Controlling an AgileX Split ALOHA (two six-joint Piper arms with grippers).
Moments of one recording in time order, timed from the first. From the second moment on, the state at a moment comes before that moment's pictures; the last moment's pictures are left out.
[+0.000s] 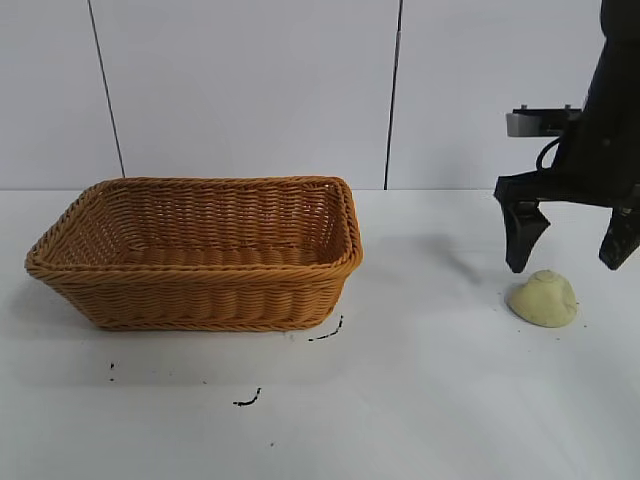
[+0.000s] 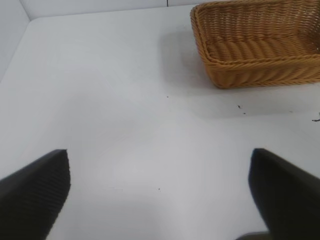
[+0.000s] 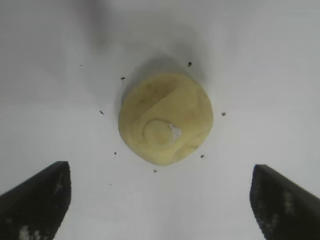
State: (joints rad) left arm 0.00 -0.01 -0.50 0.00 1.07 0.08; right arm 0.08 2.07 -1.40 0.01 0.84 -0.04
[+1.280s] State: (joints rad) left arm 0.00 -0.01 -0.50 0.00 1.07 0.08; right arm 0.07 2.15 -1.40 0.00 0.78 -0.01
